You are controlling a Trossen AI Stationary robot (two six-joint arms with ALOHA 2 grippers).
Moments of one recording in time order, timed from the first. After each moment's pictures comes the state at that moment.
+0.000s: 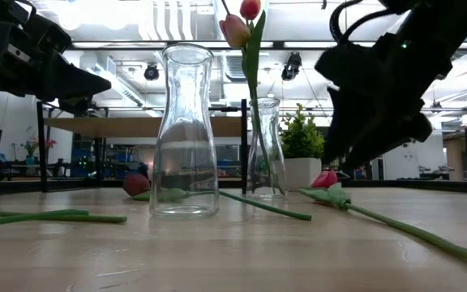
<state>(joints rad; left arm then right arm) 0.00 0.31 0.03 0.15 -0.03 -0.05 0.43 1.68 0.91 -0.43 0.53 1.23</state>
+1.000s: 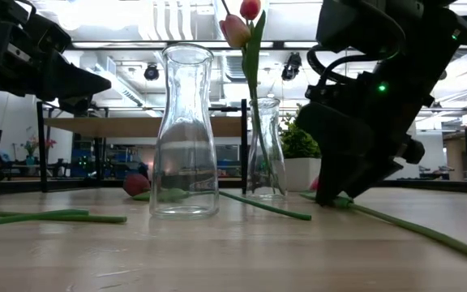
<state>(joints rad) 0.00 0.31 0.03 0.16 -0.03 -0.05 0.39 1.88 0.98 -0.48 0.50 1.25</state>
